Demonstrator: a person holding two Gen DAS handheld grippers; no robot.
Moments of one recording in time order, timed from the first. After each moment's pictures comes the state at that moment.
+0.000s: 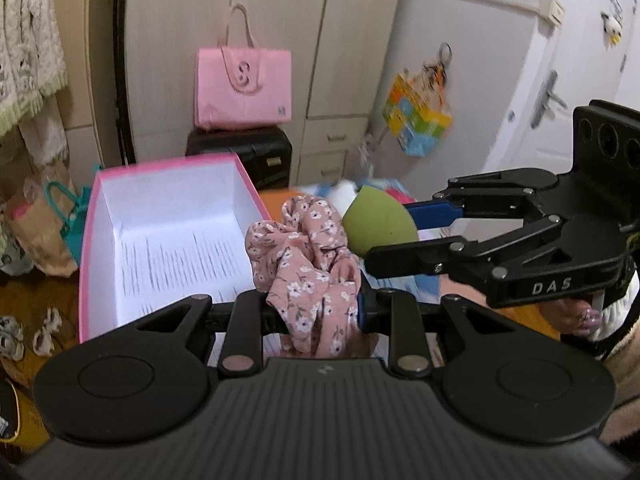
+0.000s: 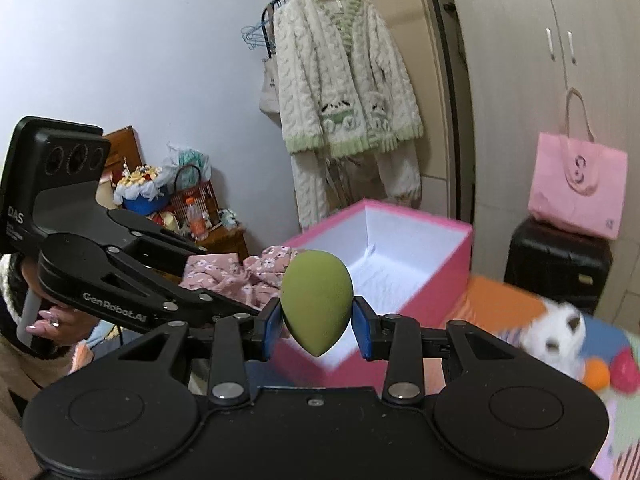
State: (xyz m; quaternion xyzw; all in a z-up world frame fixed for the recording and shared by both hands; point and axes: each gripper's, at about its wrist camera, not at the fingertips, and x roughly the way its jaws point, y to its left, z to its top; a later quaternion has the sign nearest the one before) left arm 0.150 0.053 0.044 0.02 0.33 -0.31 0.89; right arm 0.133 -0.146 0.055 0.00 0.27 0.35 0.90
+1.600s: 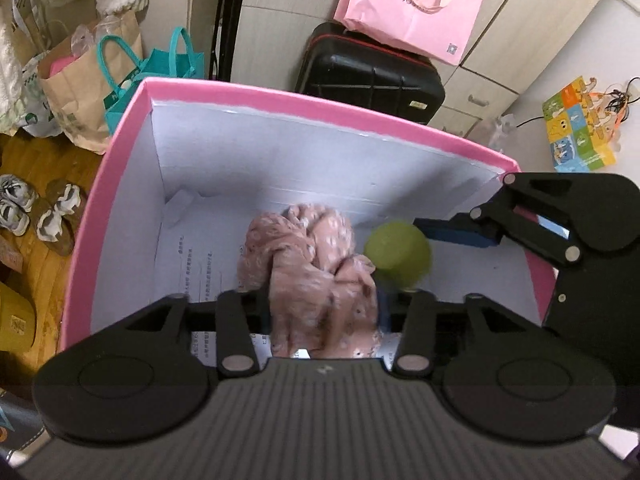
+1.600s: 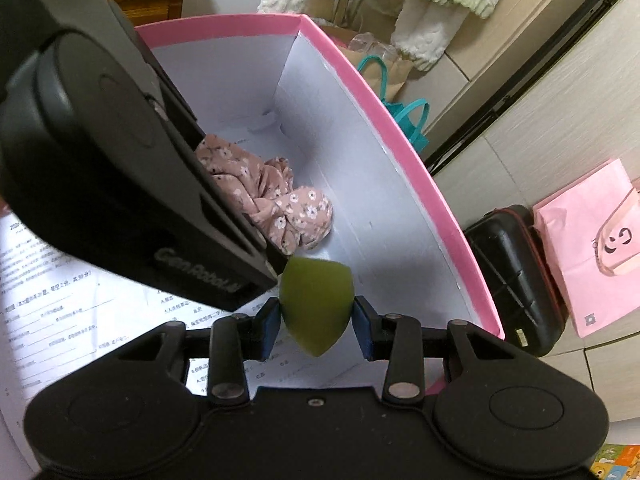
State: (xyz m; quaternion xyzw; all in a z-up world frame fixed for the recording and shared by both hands) left arm 0.408 0.081 -0.085 -0.09 0.50 -0.16 0.84; right arm 0.376 -0.010 -0.060 -0.36 0.44 0.29 0.77
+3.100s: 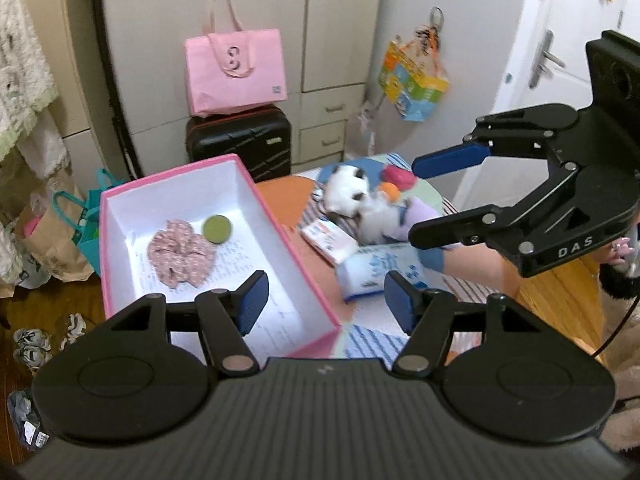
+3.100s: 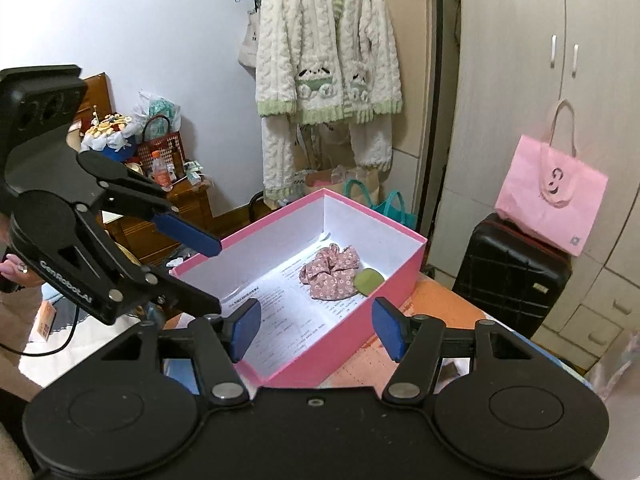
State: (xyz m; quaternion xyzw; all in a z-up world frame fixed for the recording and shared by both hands) left arm 0.153 0.035 0.080 0.08 0.38 -0.32 0.86; right arm 0.135 -0.148 0.107 -0.09 0.33 0.30 0.89
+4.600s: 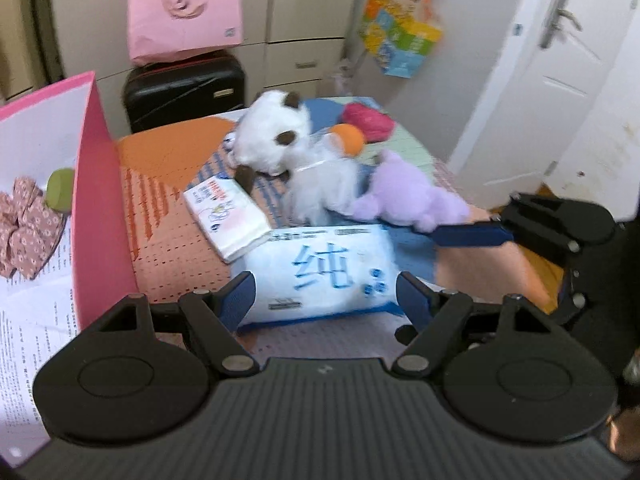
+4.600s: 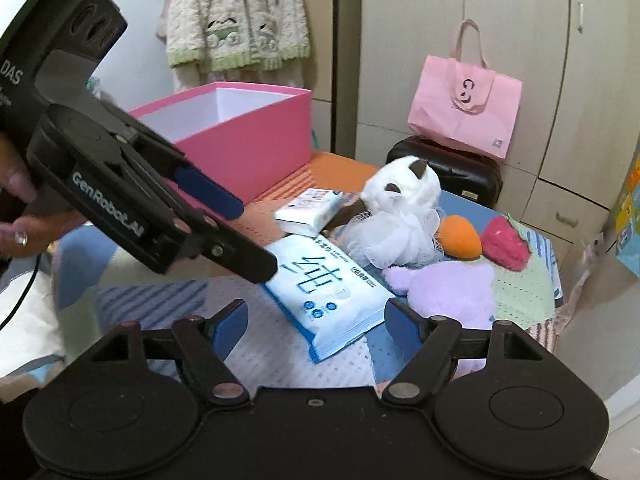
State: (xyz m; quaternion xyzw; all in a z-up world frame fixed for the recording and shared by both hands) left arm 0.201 -0.108 -0.069 0.06 0.41 -0.32 0.85; right arm 0.108 -0.246 -0.064 -0.07 0.34 0.19 0.92
